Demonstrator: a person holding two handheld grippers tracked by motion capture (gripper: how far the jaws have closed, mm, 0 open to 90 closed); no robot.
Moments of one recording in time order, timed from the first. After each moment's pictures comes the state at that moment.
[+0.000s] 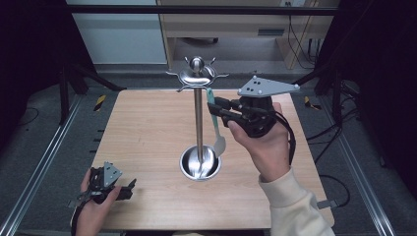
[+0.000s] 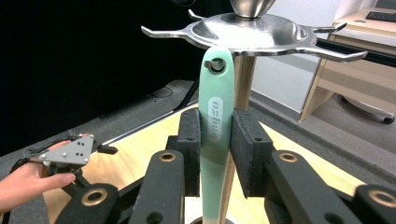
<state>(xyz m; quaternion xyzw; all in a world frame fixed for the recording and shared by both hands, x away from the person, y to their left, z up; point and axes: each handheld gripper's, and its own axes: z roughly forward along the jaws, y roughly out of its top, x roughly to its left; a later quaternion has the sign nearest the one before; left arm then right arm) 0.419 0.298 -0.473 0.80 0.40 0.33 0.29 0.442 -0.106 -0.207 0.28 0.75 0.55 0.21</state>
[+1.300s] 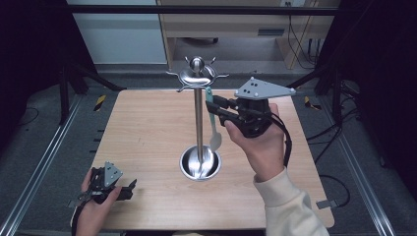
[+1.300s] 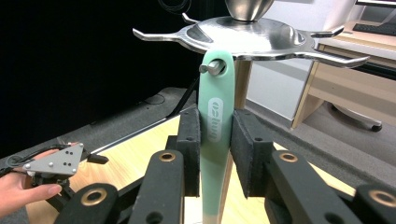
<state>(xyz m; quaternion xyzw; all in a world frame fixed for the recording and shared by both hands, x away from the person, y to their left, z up) 0.419 0.298 -0.474 0.81 0.40 0.33 0.29 0.444 -0.101 -0.213 0.28 0.74 0.56 0.23</state>
